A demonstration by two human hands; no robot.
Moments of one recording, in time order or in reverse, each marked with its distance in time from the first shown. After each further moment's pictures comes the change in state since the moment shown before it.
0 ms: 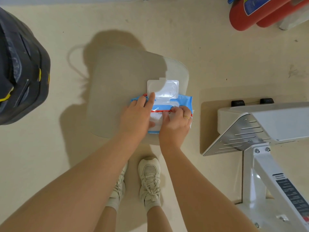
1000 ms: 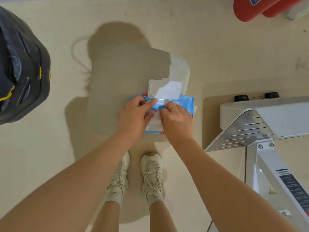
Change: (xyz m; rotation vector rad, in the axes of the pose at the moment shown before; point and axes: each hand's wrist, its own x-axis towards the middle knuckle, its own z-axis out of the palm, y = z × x) left_hand -0.006 -0.011 0.014 -0.440 0.126 -0.036; right_hand 0.022 0.016 -0.017 -0.469 -0.088 -0.838
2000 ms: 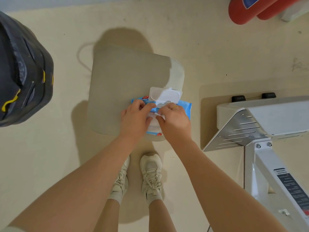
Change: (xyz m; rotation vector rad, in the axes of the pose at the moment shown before) left_hand -0.010 0.024 -0.006 0.113 -0.099 -0.090; right_hand 0.001 -0.002 -0.028 0.289 -0.298 0.269
